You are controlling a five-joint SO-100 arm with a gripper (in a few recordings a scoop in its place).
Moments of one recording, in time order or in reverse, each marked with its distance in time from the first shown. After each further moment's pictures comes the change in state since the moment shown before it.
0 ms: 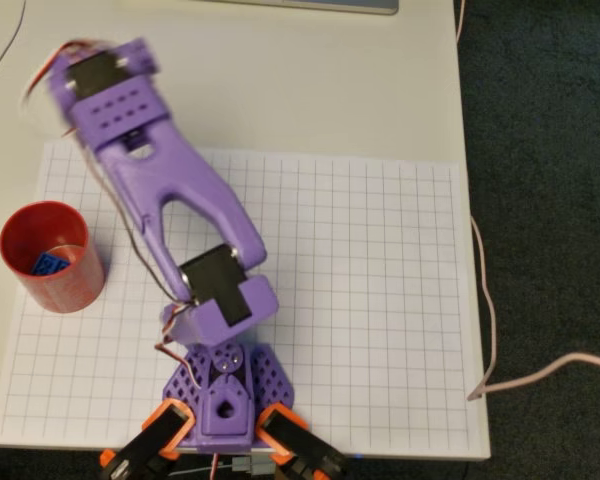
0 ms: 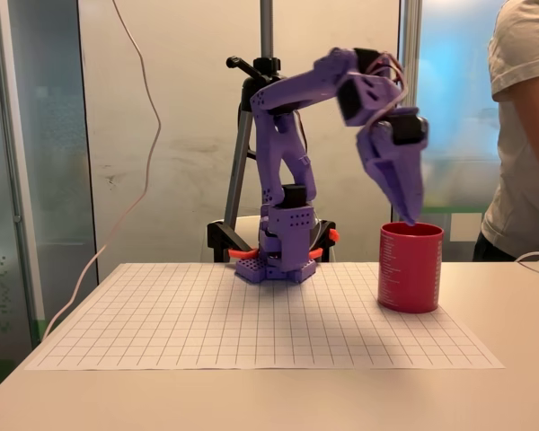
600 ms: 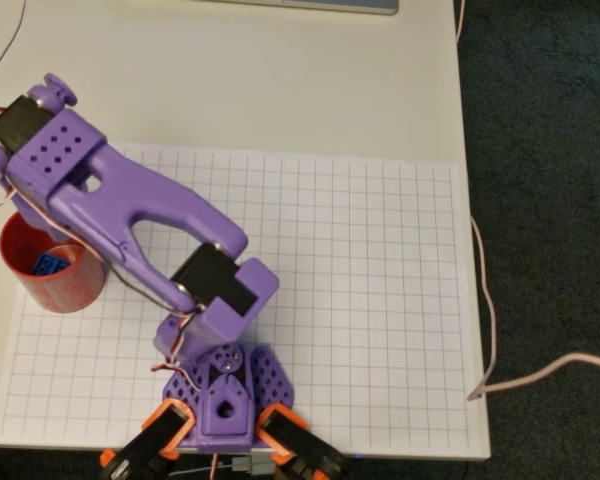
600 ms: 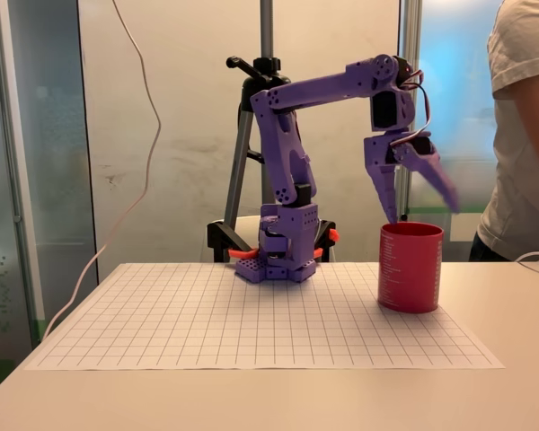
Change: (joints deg) arm -27.9 -1.9 -0.1 25.4 1.8
